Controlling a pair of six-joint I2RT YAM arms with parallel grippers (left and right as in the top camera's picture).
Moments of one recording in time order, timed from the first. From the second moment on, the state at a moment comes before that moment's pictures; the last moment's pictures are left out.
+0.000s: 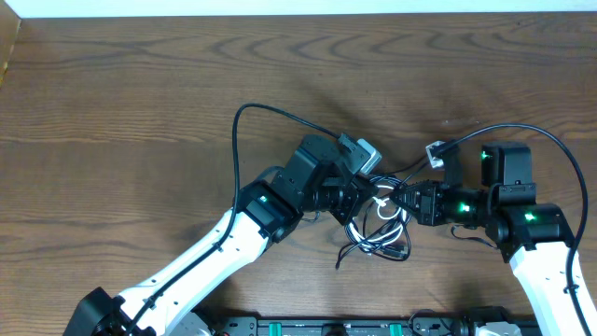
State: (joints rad) left arm -0.73 1.38 0.90 -0.20 0.44 -0.19; right arm 0.08 1.06 0.77 -0.74 -0.80 0.22
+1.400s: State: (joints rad) left arm -0.68 1.27 0.90 -0.24 -0.10 -0.63; right arm 0.20 1.04 0.78 -0.52 -0.76 0.99
